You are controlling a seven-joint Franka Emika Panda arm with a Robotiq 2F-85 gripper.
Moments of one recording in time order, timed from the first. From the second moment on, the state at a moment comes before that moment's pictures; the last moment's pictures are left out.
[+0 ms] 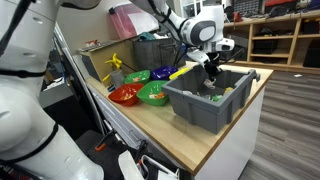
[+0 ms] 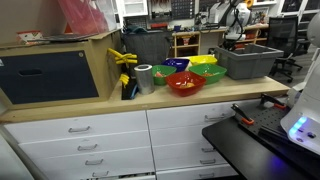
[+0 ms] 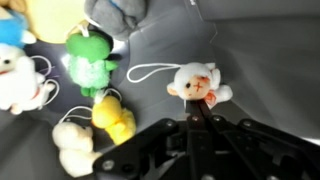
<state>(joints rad) -0.34 0.63 -0.14 -1.69 0.25 2.41 0.14</state>
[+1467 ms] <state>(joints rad) -0.21 0.38 -0.16 -1.71 0.01 2.28 0.08</state>
